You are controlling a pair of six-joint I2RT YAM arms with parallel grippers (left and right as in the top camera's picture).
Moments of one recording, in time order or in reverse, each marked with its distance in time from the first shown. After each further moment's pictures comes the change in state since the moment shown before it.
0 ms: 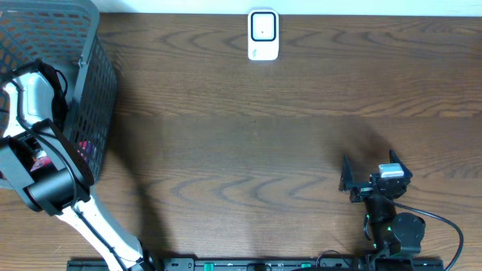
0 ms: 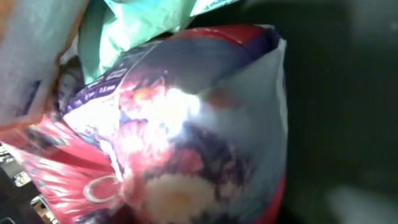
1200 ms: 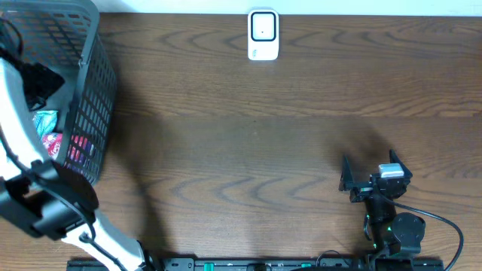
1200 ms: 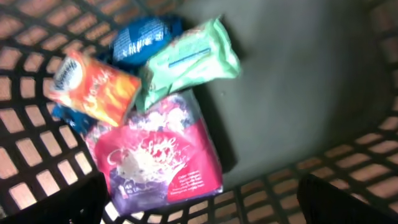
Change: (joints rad) left arm 0.000 -0.198 0.289 -0.066 0.086 0.100; right arm 0.000 0.000 0.000 0.000 0.000 0.000
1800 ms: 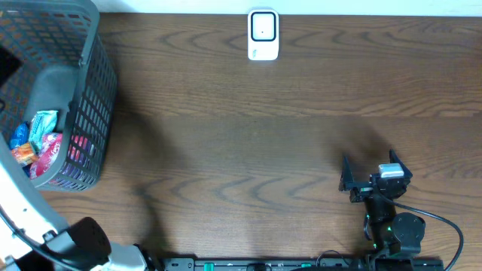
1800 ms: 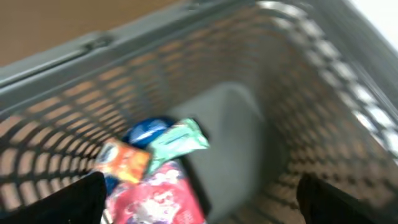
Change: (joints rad) left arm 0.087 -0.309 0.005 0.207 0.072 0.144; right arm 0.000 0.000 0.000 0.000 0.000 0.000
